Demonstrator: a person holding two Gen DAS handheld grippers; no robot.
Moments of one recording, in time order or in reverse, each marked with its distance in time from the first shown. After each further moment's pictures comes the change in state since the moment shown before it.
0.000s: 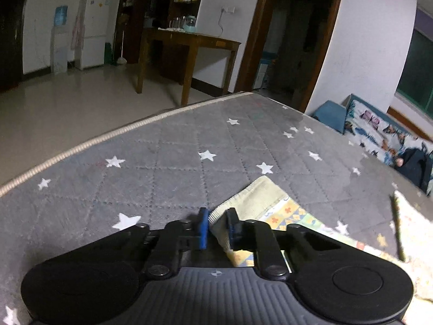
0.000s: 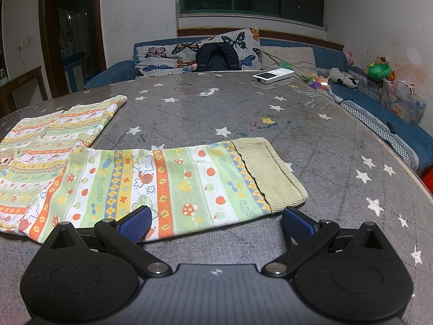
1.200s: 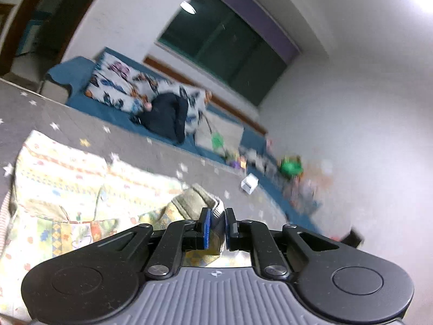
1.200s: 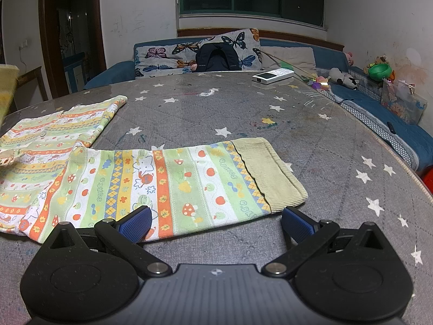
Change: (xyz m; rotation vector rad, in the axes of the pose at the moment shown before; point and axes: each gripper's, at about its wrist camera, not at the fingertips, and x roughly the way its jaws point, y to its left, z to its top) left arm -0.125 -0.272 -0.080 0.262 0.224 -1.052; right arm -0.001 0.000 0.000 0.001 0.000 0.001
